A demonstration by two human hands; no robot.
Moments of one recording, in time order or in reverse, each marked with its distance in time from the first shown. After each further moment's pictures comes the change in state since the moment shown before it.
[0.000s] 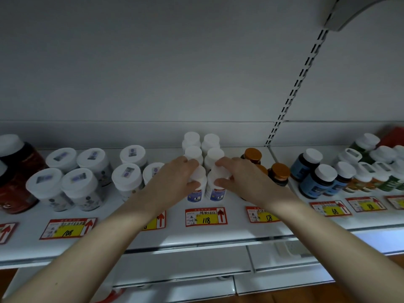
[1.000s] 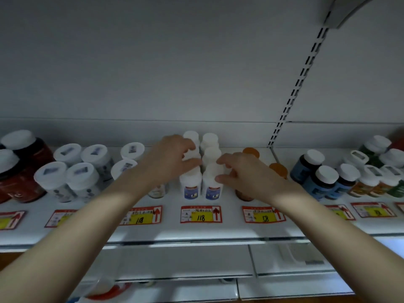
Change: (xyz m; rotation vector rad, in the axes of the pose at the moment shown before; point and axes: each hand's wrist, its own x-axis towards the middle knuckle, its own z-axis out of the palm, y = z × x) left_hand 0.017 0.008 -0.027 -0.025 0.124 -0.029; right_hand -0.011 0.011 -0.017 0.002 0.006 -0.113
